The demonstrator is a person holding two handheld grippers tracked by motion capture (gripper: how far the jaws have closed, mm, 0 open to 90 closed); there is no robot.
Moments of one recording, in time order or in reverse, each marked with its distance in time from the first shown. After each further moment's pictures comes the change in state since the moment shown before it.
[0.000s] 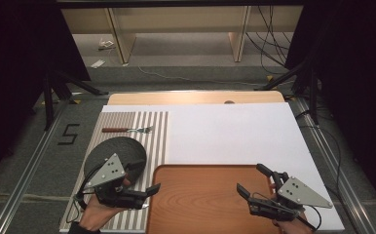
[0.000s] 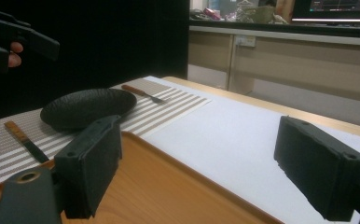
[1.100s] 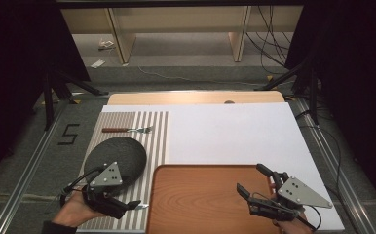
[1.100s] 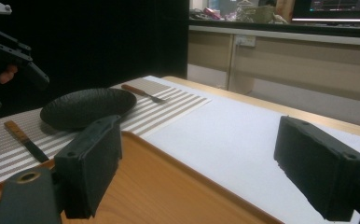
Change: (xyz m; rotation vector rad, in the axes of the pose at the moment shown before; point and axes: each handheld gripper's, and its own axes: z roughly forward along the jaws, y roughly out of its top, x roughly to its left) left arm 0.028 -0.024 -0.015 0.408 -0.036 0.141; right arm 0.000 0.000 0.000 -0.001 0.001 -0.001
